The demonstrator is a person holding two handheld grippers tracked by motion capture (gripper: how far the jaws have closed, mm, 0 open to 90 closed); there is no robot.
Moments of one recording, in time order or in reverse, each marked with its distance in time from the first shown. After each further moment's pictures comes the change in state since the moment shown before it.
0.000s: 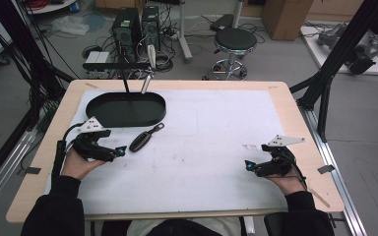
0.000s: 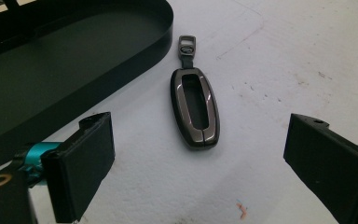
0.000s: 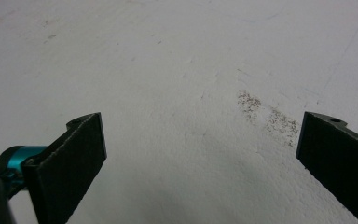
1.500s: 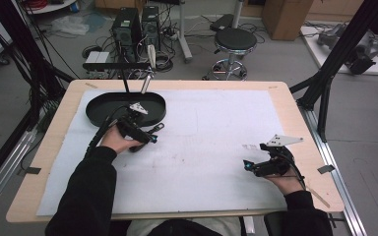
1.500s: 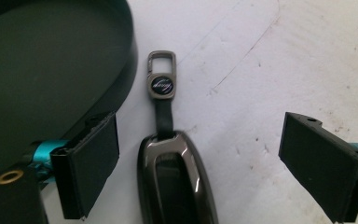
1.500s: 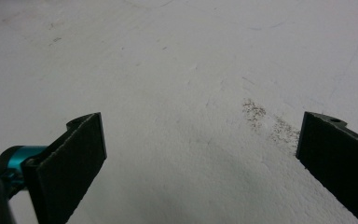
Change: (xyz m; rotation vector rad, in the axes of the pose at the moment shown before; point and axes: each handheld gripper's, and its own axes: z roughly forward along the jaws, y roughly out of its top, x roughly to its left) left arm -0.007 0.065 0.111 0.259 -0.085 0.052; right arm 0.003 0.003 0.001 -0.013 0.007 -0.021
